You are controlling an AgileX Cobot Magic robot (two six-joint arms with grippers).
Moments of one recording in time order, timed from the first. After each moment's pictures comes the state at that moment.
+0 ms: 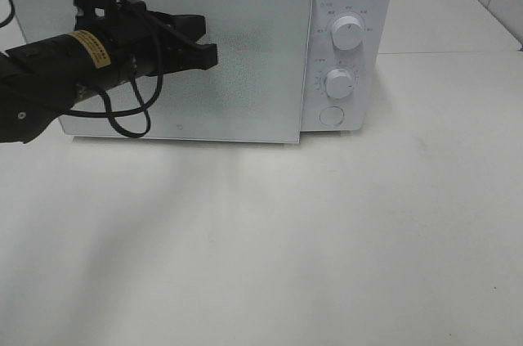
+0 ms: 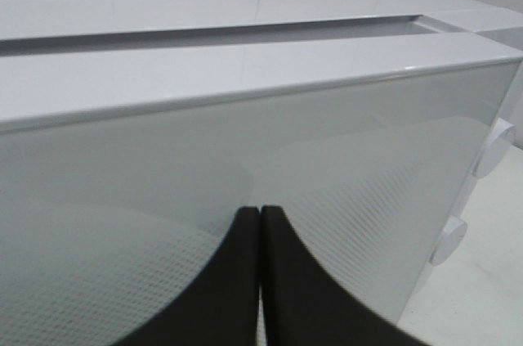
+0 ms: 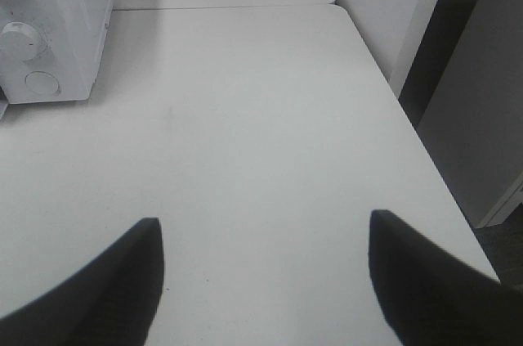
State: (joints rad) left arm -0.50 1.84 -0.87 0.22 -0.74 -0.28; right arm 0.02 0.00 -0.51 -0.15 1.00 0.08
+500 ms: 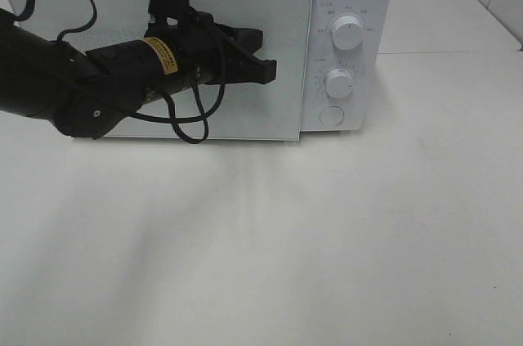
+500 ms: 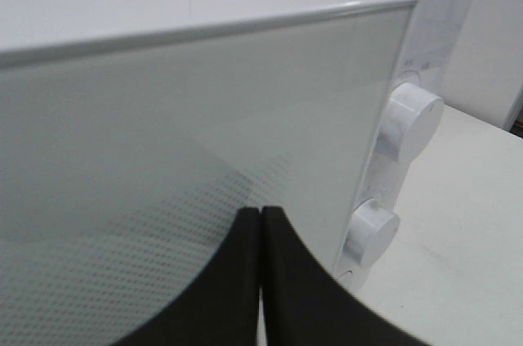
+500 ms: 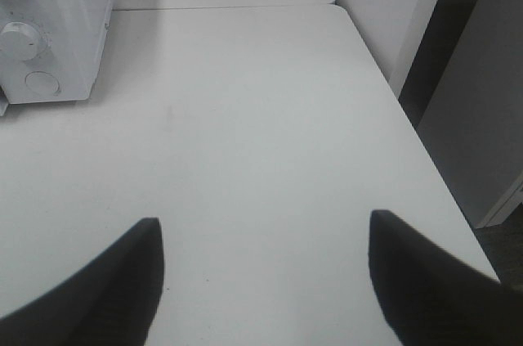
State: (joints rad) left arm -0.60 1.97 -1.03 0.22 -0.68 -0.26; right arm 0.02 0.00 -0.51 -0.15 1.00 0.08
